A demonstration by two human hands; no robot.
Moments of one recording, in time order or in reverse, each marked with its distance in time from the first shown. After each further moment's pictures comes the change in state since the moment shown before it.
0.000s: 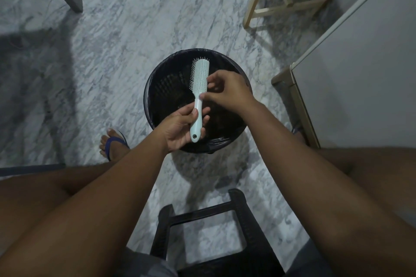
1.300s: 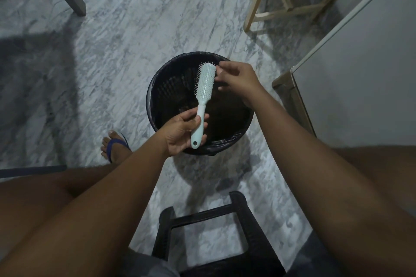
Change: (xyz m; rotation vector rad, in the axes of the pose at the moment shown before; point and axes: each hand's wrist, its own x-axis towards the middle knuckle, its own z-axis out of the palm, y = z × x) left_hand -0.001 -0.005 -0.008 0.104 0.025 0.001; right_hand 0.022 -0.001 -0.014 0.591 0.057 0.263
